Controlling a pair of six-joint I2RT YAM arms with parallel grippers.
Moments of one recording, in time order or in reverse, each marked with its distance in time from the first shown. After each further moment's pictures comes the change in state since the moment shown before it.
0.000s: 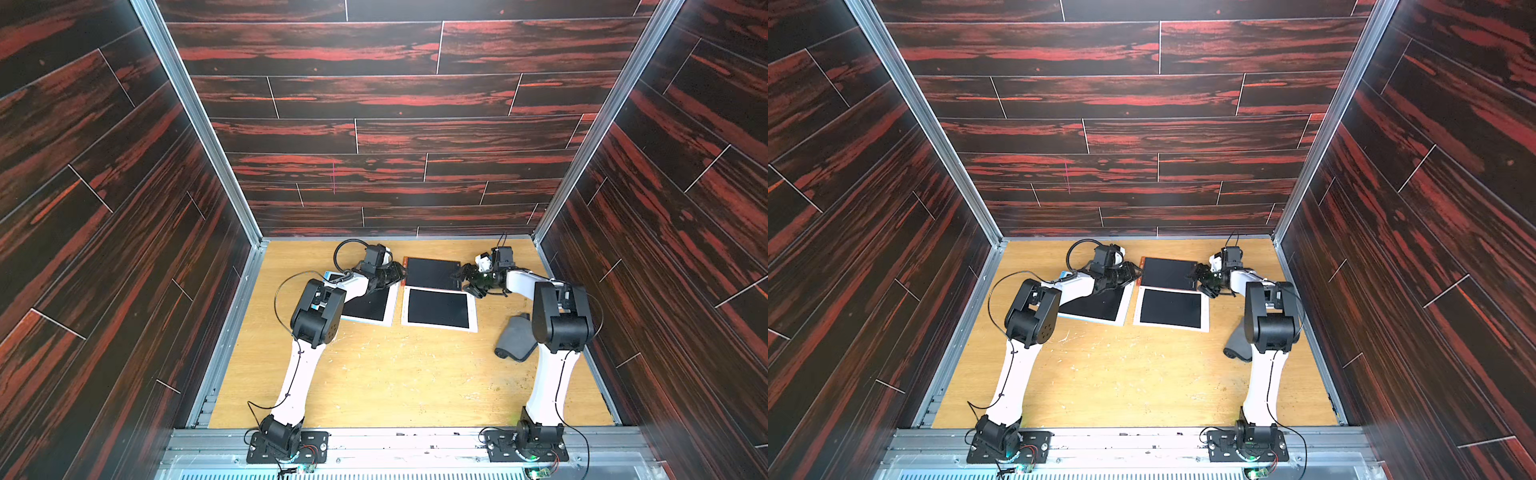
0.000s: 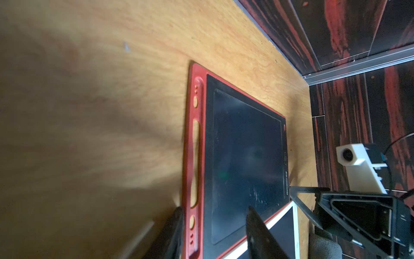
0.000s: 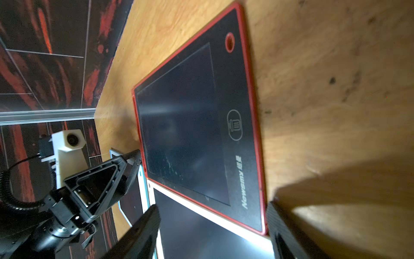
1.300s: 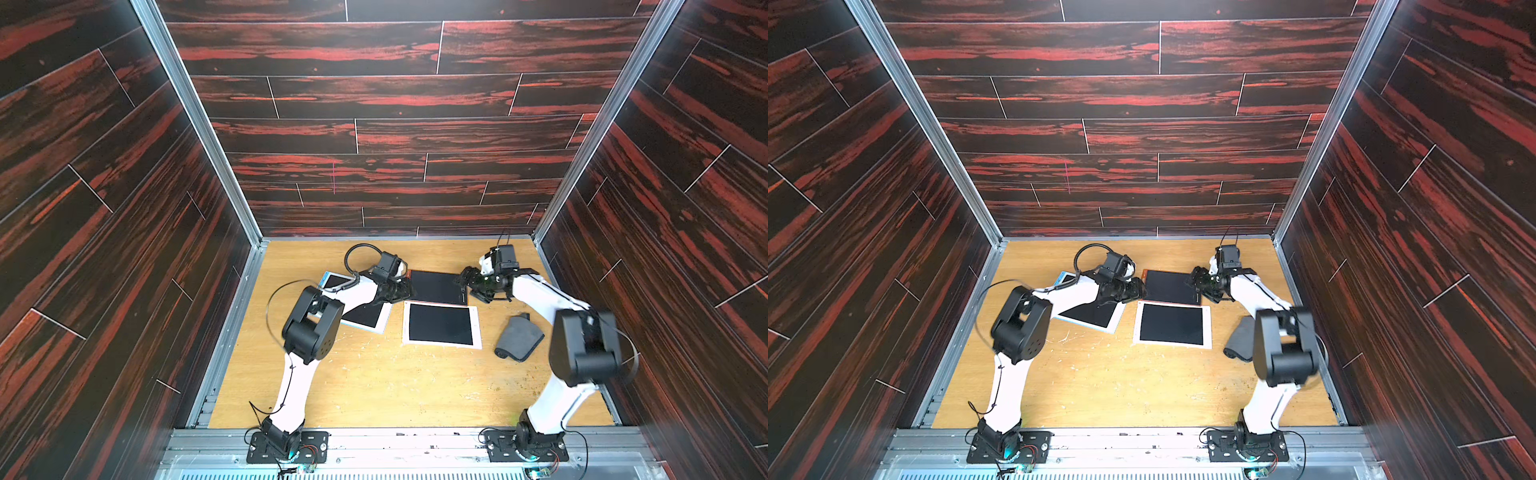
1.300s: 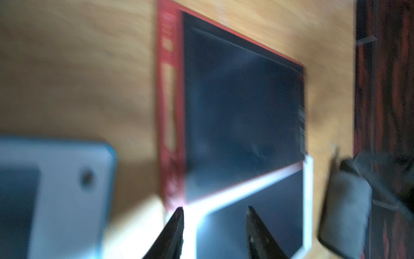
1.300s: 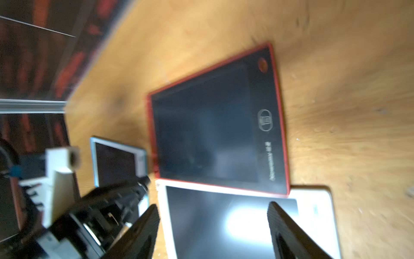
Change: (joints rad) left arm -0.132 -0.293 -0.175 -0.333 -0.090 0.151; right arm 0.085 -0.388 -0.138 -0.212 0.252 -0.013
